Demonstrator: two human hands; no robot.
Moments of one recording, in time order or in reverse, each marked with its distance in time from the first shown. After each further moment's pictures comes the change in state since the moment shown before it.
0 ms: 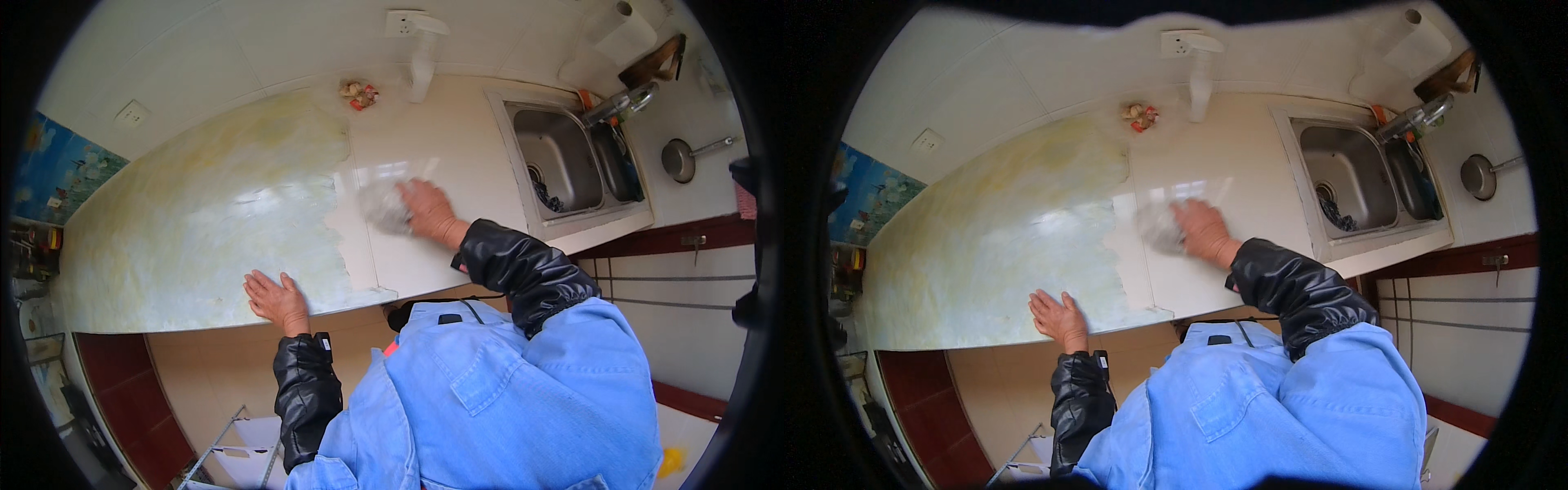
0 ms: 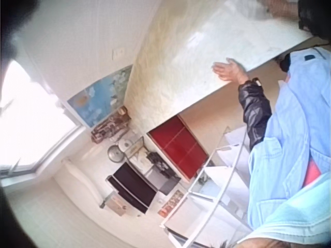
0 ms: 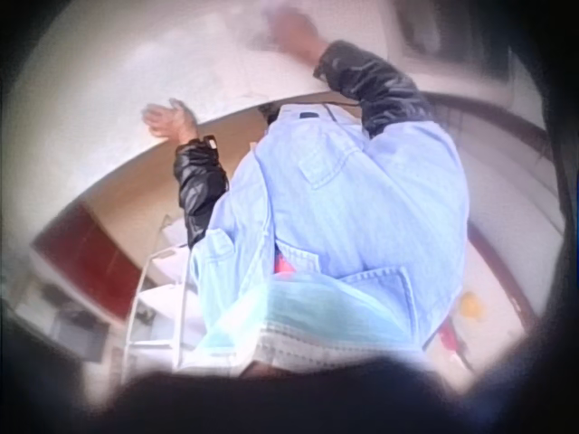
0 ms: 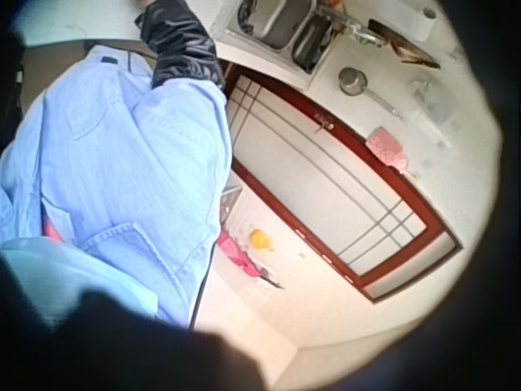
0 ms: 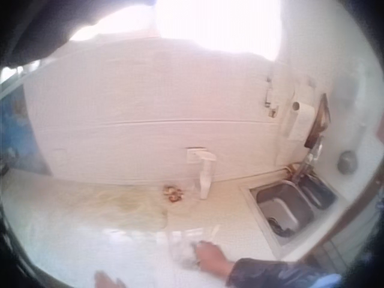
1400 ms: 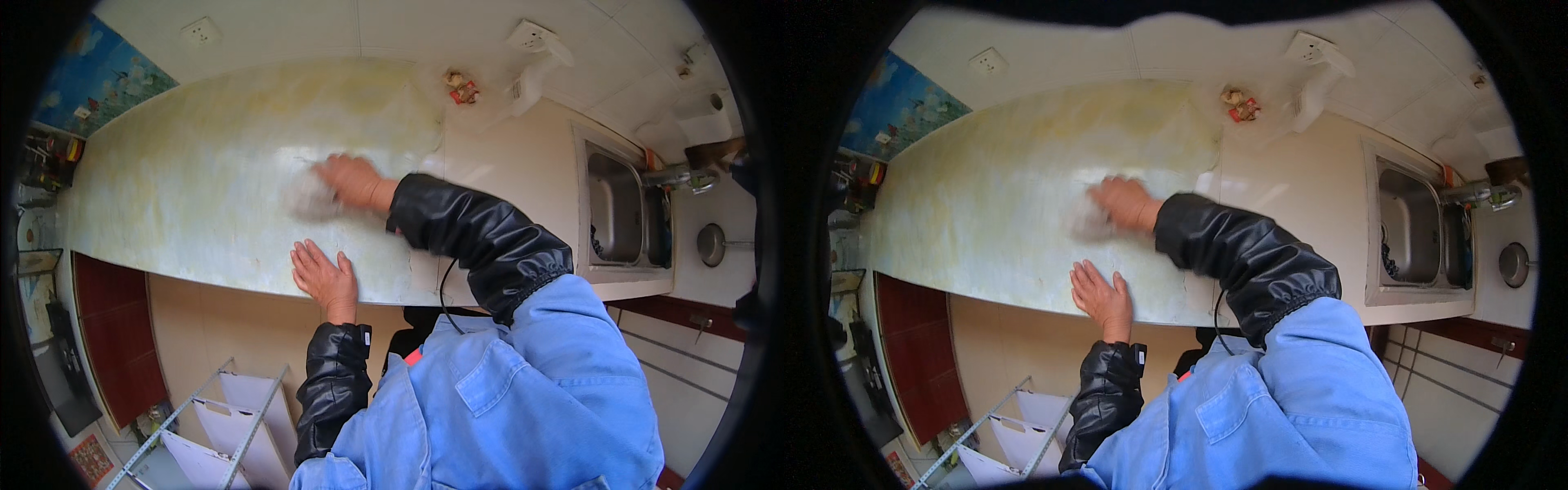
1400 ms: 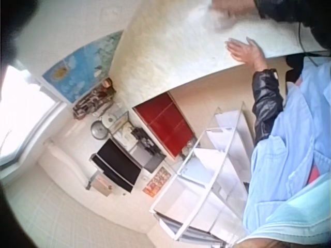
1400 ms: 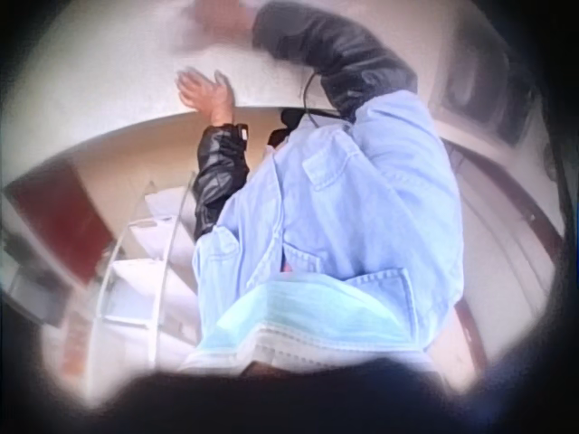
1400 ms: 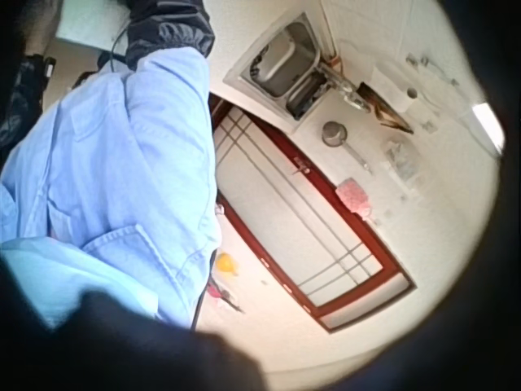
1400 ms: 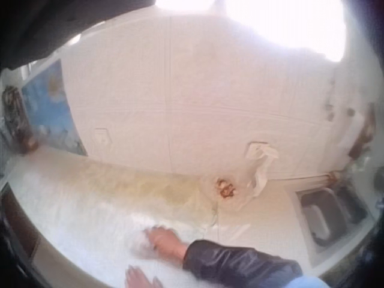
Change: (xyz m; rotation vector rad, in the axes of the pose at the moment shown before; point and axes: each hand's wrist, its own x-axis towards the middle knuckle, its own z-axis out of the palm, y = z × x) left_hand -0.002 0.006 -0.008 -0.124 -0.029 0.018; right_hand 0.198 -0.213 0.081 0.130 -0.233 -0.500
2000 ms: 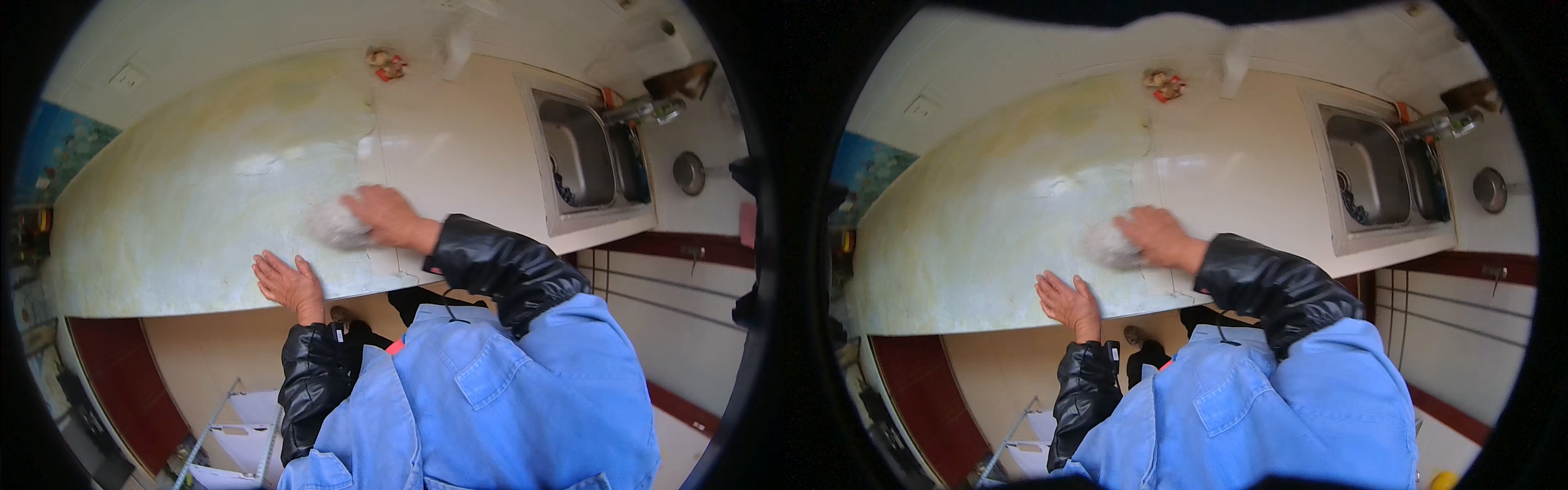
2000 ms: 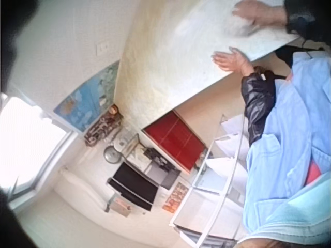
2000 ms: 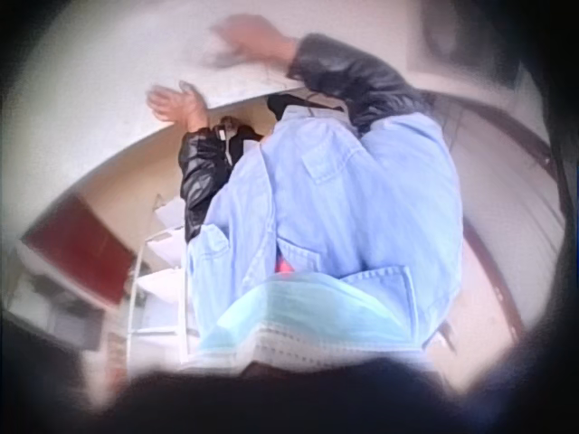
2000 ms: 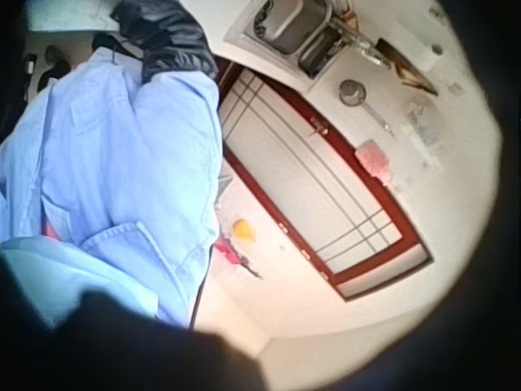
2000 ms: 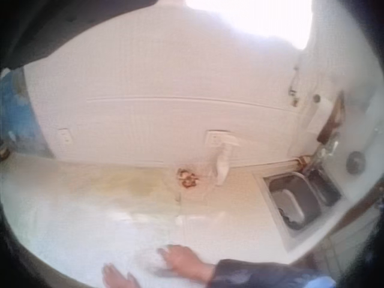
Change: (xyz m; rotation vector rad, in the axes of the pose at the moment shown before) left_hand -0.004 -0.002 0.008 0.087 0.007 0.030; right_hand -0.195 0.017 -0.005 0.037 0.141 0.179
